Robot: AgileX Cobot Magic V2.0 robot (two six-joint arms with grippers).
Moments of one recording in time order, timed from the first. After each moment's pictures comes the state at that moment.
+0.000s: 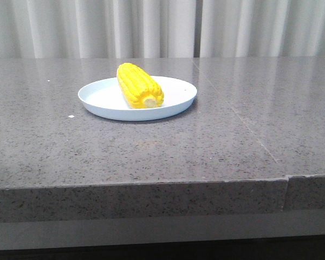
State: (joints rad) left arm -0.64 0.65 -0.79 0.09 0.72 -0.03; right arm 0.55 0.56 -0.89 0.01 0.95 0.04
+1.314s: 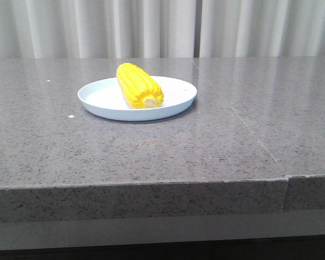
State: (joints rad) left arm -0.04 0.00 0.01 -0.05 0.04 -0.03; right arm 0.55 0.56 -0.89 0.01 0.95 0.04
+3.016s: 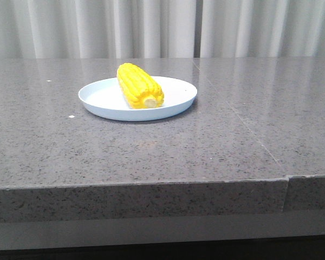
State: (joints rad) left arm -0.01 0.00 0.01 0.01 0.03 -0.03; right arm 0.53 0.54 -0.87 0.01 0.94 0.04
